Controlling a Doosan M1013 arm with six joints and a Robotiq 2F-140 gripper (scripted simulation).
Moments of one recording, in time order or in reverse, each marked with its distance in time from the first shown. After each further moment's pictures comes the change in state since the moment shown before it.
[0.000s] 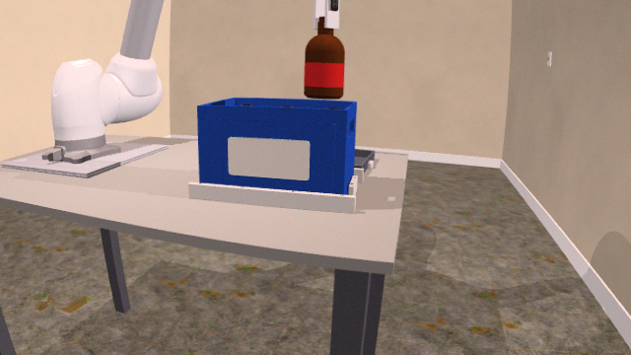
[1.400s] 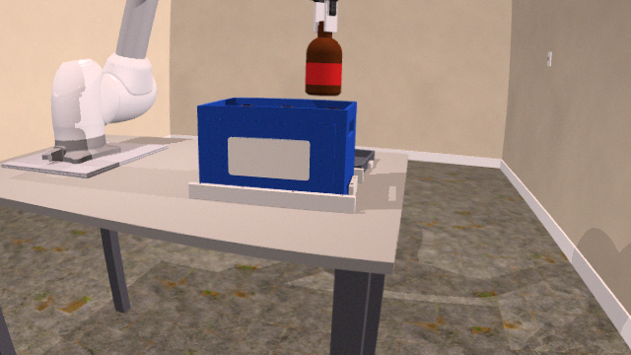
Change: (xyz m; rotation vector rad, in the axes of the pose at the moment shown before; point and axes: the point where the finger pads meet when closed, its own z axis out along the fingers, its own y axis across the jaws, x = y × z) arm -0.046 0.065 0.000 0.000 0.000 0.000
